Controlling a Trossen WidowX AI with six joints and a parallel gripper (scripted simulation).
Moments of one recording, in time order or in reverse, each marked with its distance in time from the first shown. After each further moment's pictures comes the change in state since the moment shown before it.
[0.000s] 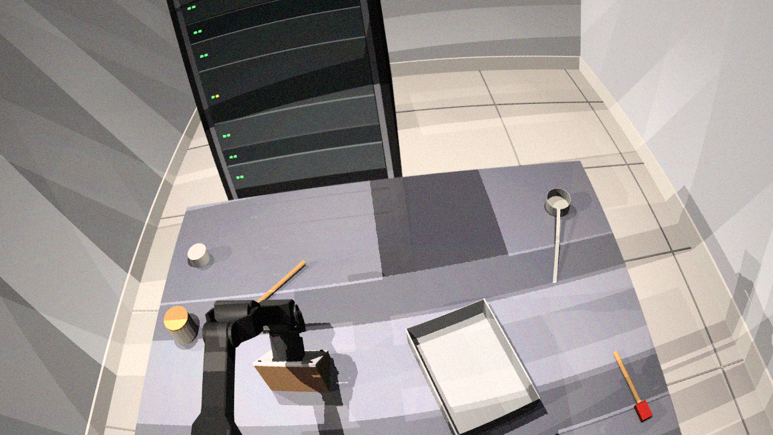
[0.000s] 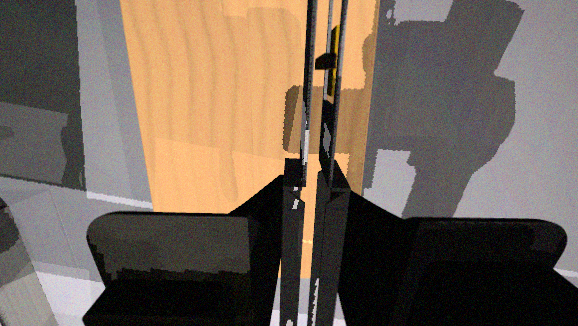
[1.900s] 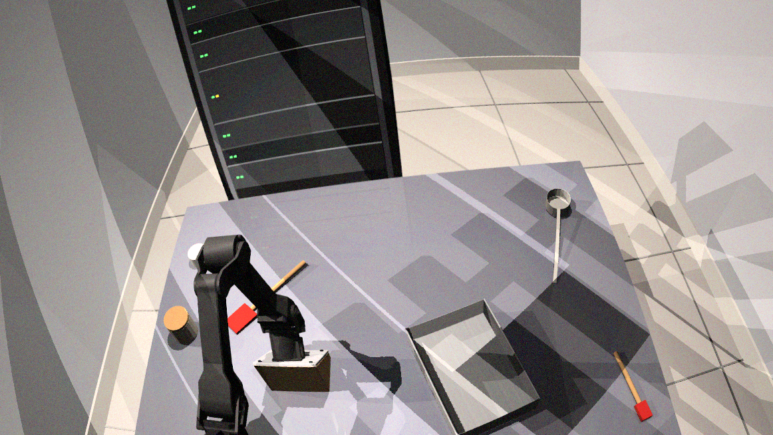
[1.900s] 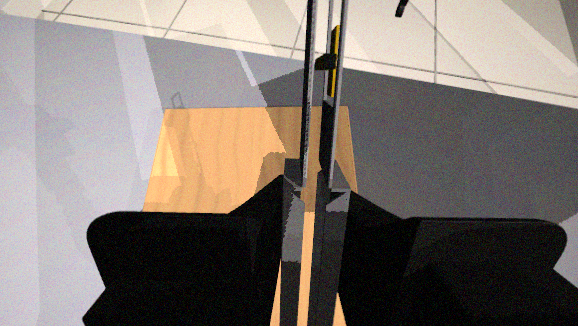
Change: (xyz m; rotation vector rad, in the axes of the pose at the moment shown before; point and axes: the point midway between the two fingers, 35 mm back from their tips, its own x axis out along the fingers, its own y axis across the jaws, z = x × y) arm 0.004 -0.009 0.010 0.019 -0.653 0.024
